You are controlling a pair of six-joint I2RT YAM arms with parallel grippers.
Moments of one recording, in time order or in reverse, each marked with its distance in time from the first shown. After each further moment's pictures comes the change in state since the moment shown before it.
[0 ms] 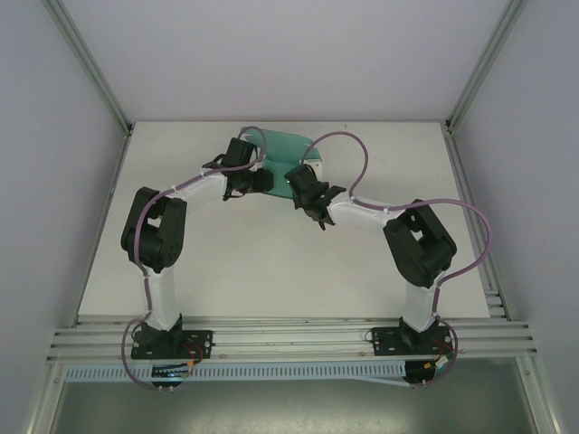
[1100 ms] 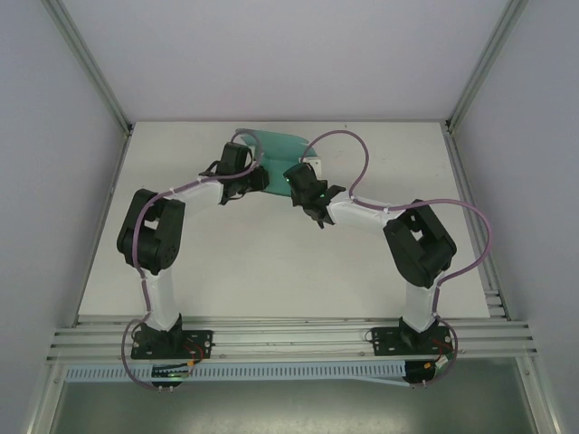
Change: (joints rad) left arm 0.018 -0.031 -0.145 0.272 0.017 -0.057; right arm 0.003 0.000 0.009 0.030 -0.010 0.011
